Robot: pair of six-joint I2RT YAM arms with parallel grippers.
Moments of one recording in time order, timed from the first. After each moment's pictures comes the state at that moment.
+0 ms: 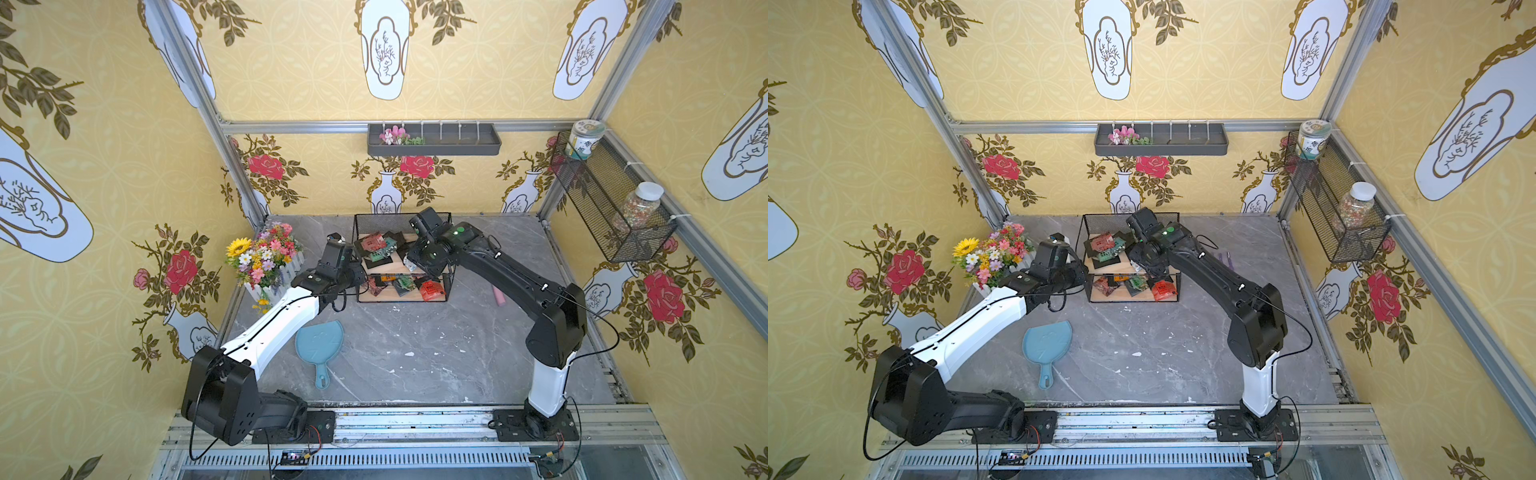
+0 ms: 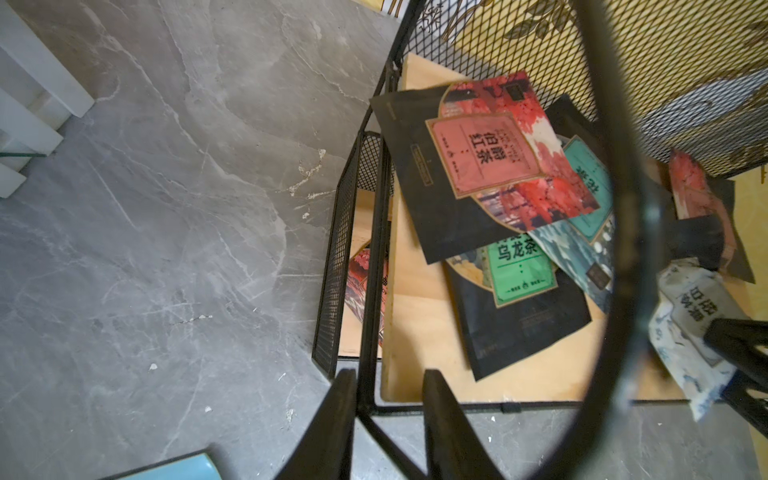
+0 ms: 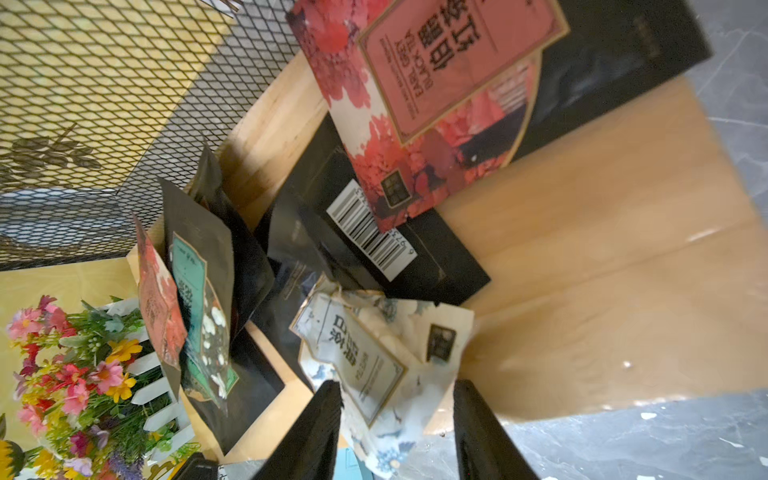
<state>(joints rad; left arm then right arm) -0.44 1.37 1.03 -0.44 -0.08 -0.60 0.65 1.90 1.82 -0.97 0.08 1.19</state>
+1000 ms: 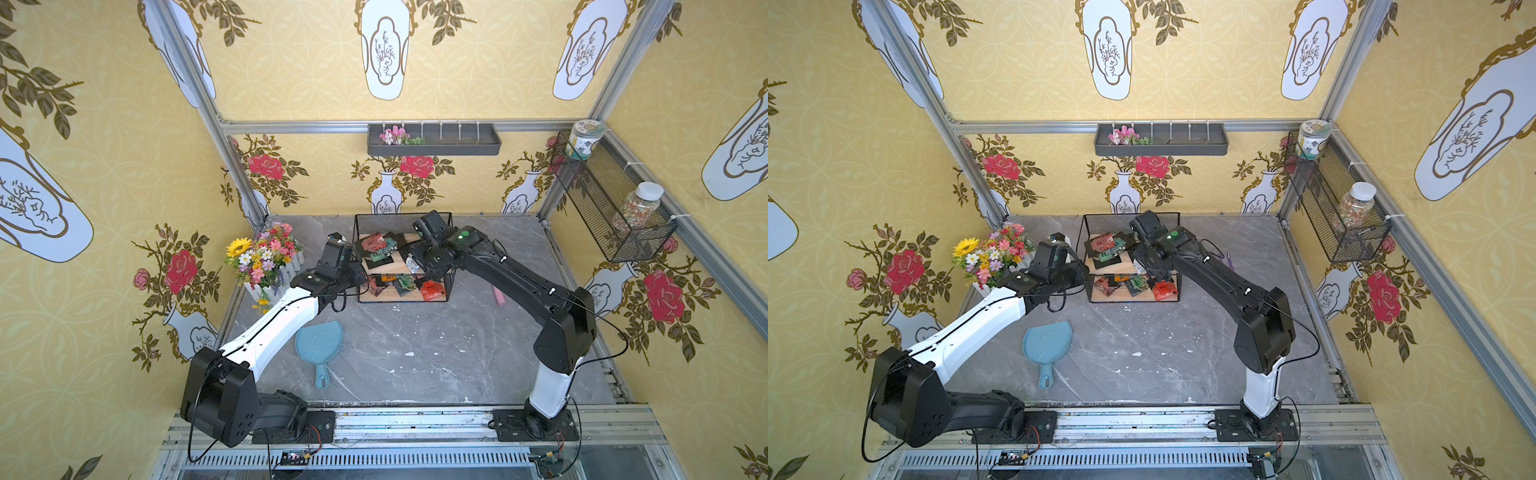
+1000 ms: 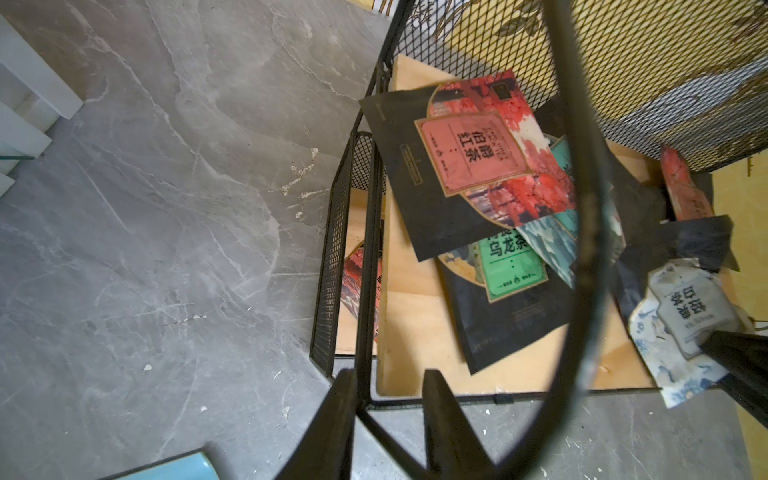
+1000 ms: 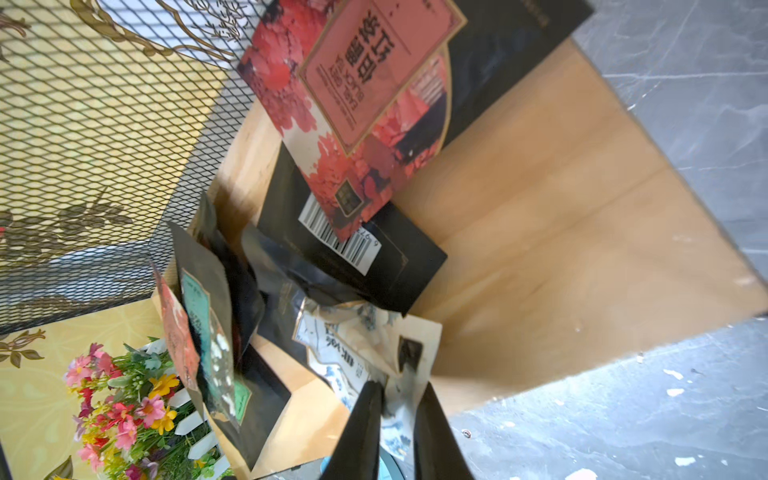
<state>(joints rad) -0.44 1.36 1.03 -0.44 -0.07 -0.59 0.65 1.84 1.74 -0.93 0.12 1.34</state>
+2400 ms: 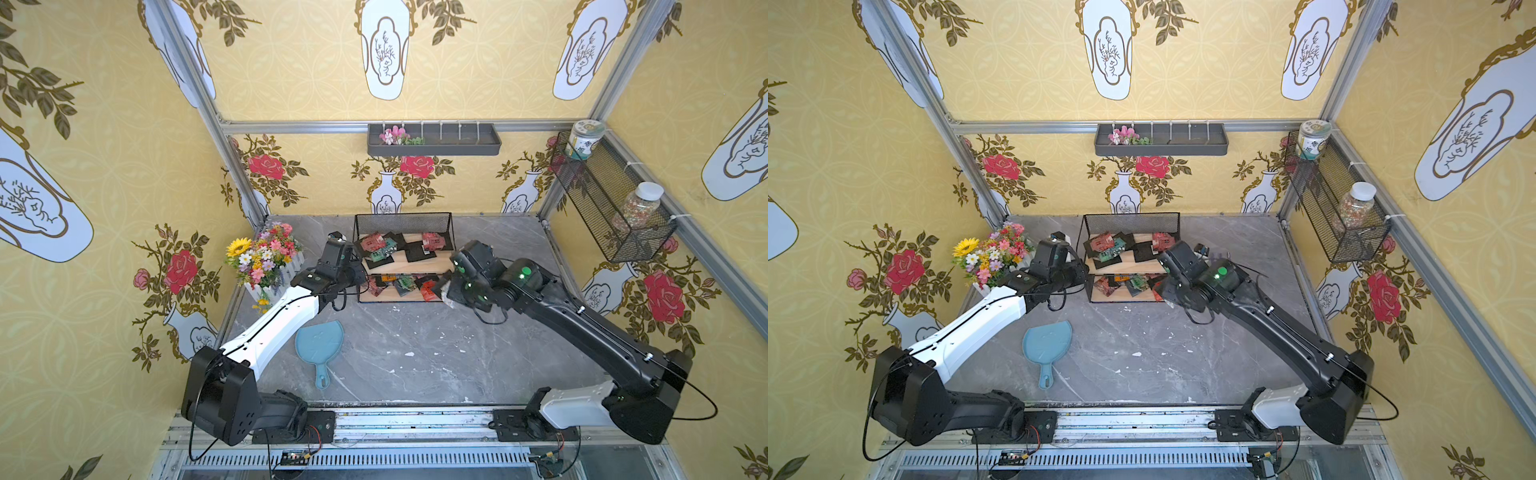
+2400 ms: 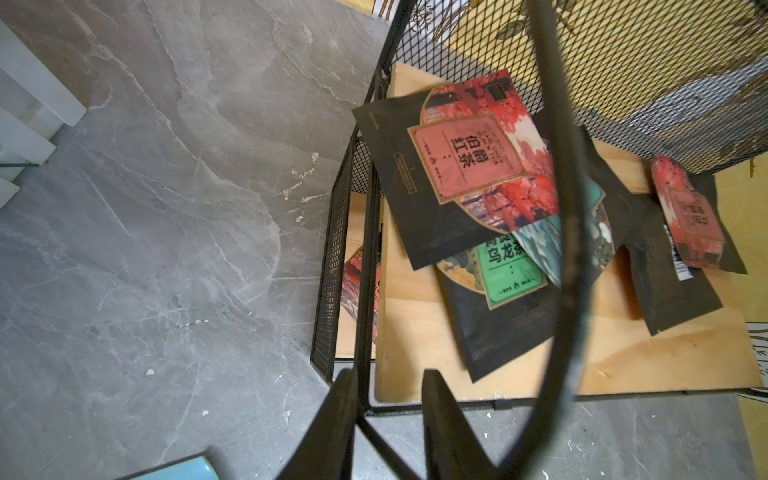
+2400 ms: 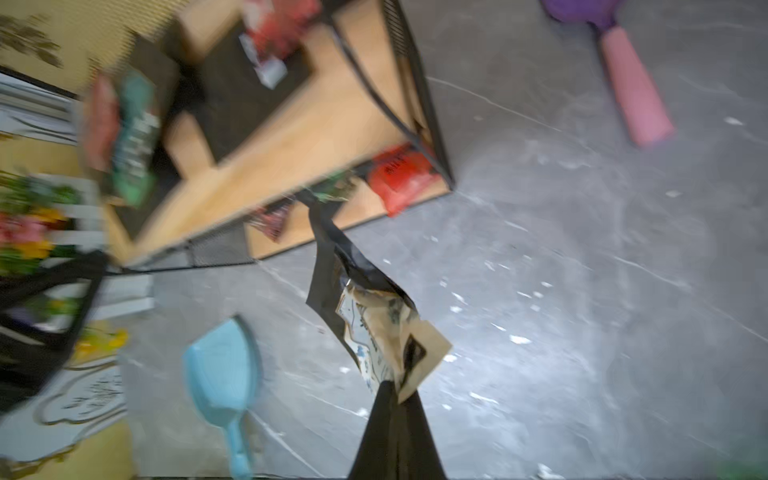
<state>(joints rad) -0.44 1.37 1.04 -0.44 -0.07 -0.59 0.73 1.30 1.33 -1.15 0.19 1.02</state>
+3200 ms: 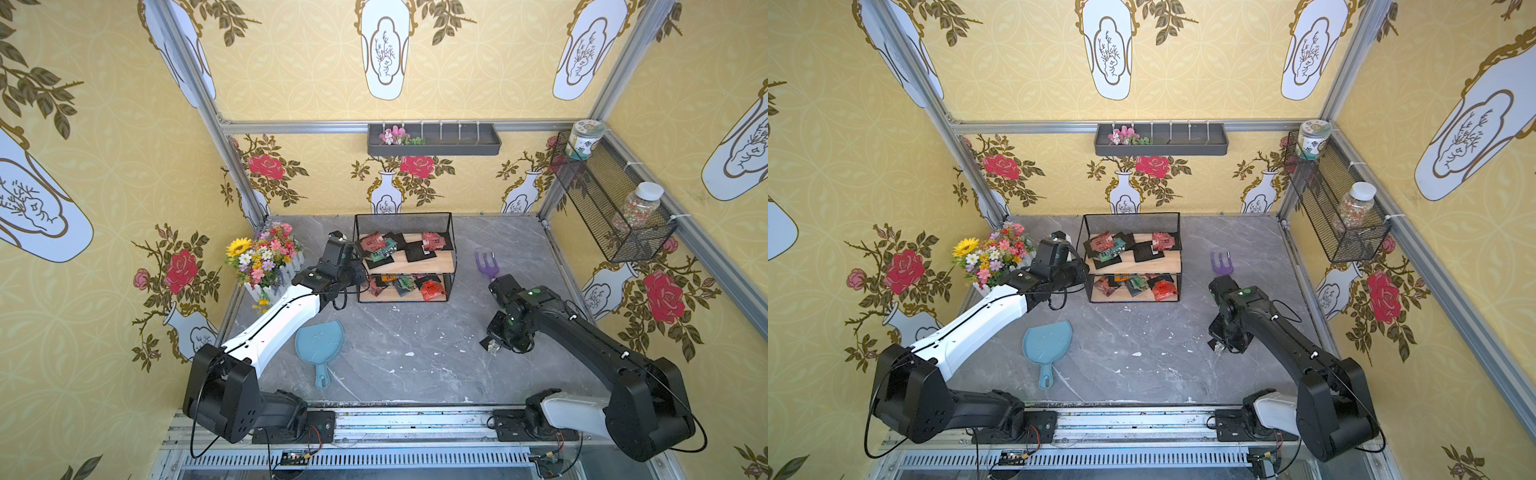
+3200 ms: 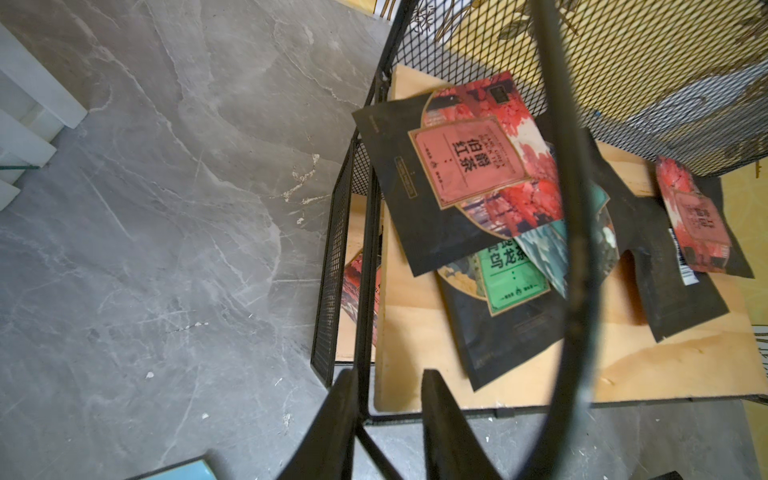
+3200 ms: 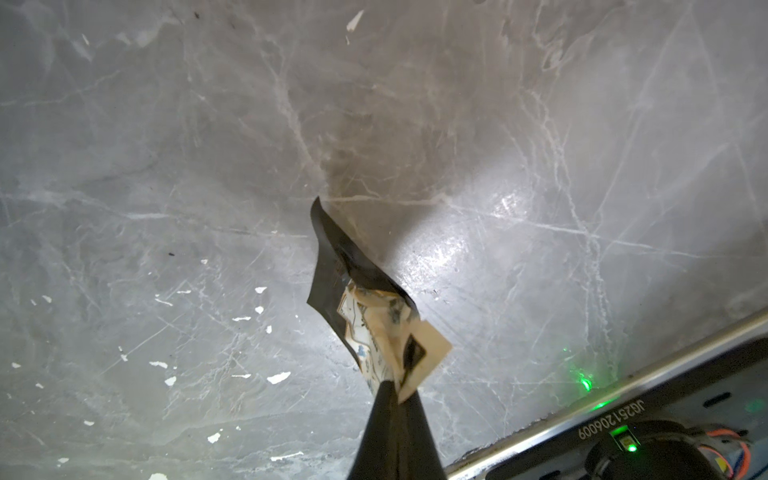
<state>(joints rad) -0.44 1.38 1.05 -0.44 -0.07 -0.59 0.31 1.27 0.82 -1.07 0.03 0.99</state>
